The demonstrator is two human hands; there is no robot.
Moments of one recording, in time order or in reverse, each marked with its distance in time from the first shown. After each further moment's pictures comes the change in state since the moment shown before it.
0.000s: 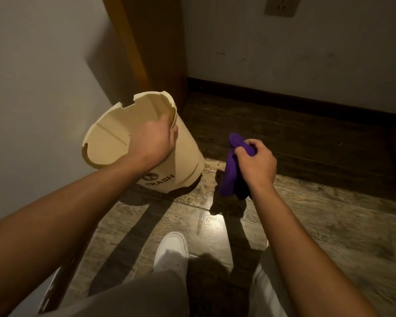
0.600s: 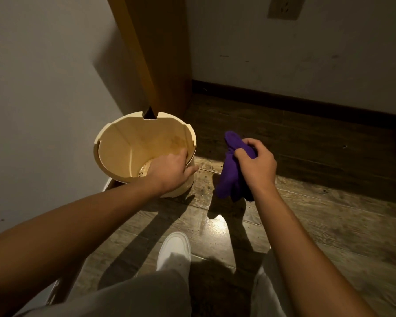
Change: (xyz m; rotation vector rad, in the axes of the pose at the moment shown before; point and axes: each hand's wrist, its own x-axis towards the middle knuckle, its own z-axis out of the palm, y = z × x) left_hand -0.042 0.017 0.029 0.012 -0.384 0.049; right_hand -0.014 -0.008 -0.008 0.170 -0.104 -0.056
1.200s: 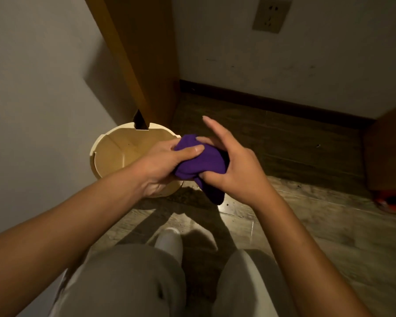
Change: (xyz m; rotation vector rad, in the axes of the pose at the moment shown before) left_hand -0.017 0.049 -0.154 -1.735 -0.418 -0.400; right_hand -0.049 -0.133 -0.052 -0.239 -0.539 -0.434
